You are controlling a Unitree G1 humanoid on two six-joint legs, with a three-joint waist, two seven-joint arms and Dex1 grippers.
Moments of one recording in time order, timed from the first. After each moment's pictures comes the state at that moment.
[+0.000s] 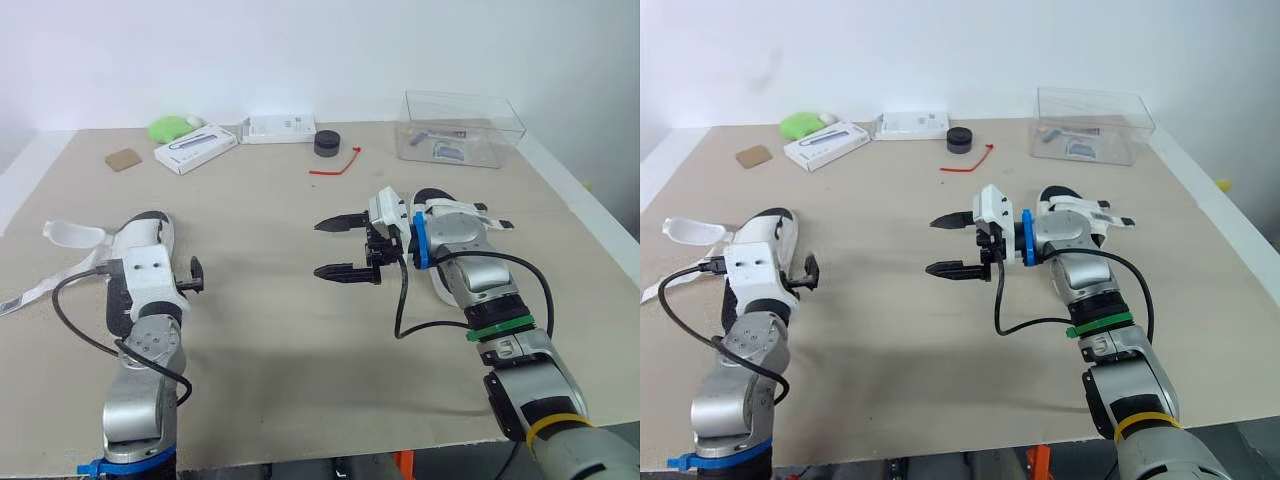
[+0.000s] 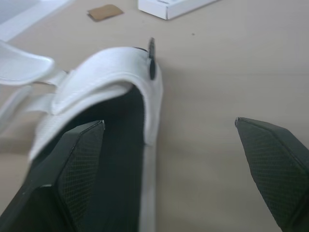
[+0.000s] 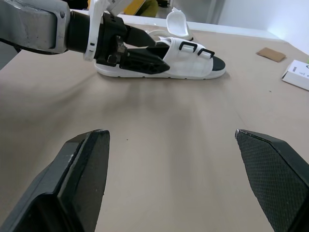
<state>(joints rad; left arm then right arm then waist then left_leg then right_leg) -0.11 0.07 0.19 -0.59 0.00 0.79 0.14 -0.82 -0.44 0.19 0.37 0.30 0.10 1.33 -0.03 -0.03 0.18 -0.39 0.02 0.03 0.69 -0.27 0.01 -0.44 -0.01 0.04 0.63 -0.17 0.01</state>
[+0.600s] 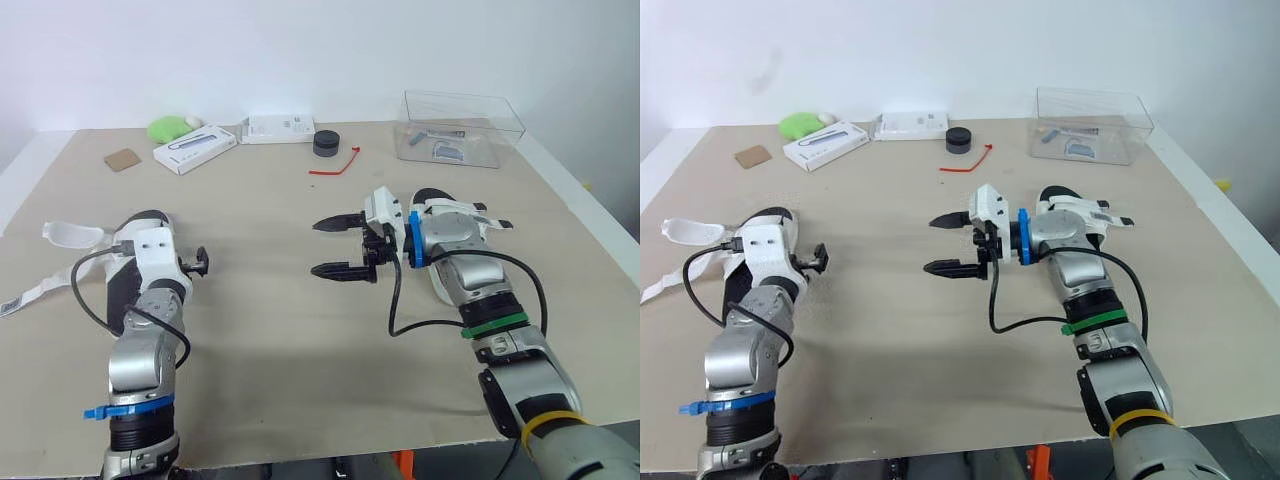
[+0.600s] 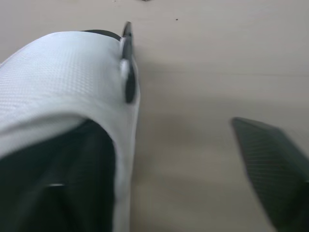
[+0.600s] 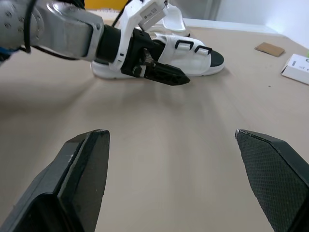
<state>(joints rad) -0.31 0.14 0.27 -0.25 -0.10 0.72 0.04 -0.84 -0.41 0.18 0.41 0.30 0.15 1.32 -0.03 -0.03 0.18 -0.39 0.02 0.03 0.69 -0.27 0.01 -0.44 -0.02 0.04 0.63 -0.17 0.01</state>
